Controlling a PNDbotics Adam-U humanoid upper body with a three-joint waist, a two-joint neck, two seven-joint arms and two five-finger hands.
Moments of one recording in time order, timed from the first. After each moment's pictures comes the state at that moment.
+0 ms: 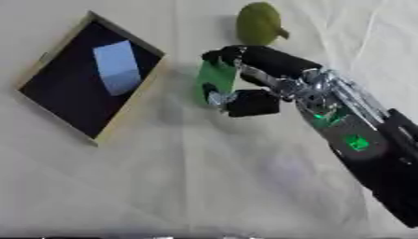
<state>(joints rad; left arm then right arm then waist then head) -0.31 0.61 0.04 -1.98 0.09 -0.25 0.53 -0.43 -0.70 0.30 -1.99 0.60 0.19 0.56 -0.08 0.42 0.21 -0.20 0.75</state>
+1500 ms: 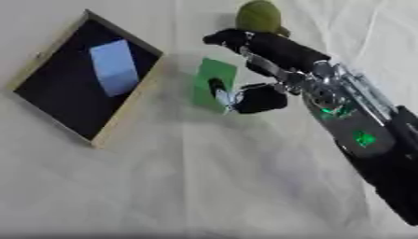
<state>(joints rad) -0.31 0.61 0.04 -1.98 0.09 -0.24 0.52 -0.43 -0.70 0.25 -1.98 0.61 0.10 0.44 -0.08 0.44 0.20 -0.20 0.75</state>
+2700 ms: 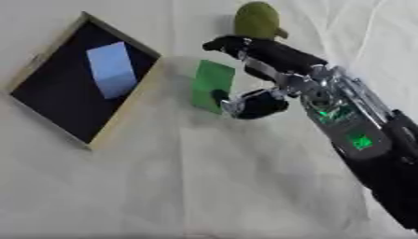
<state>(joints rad) -0.31 0.61 0.04 -1.98 0.09 -0.24 0.52 -0.42 -0.67 0.24 -1.97 0.57 0.14 0.48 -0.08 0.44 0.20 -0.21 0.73</state>
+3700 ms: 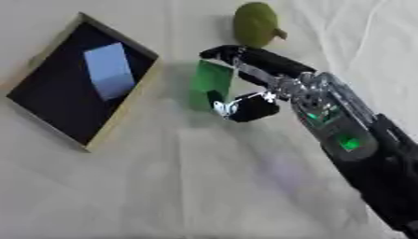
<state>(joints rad) -0.32 0.61 0.04 -1.98 0.09 -0.24 0.52 -0.44 -0.64 0.25 -1.93 0.52 0.17 0.50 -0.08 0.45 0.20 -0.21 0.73</state>
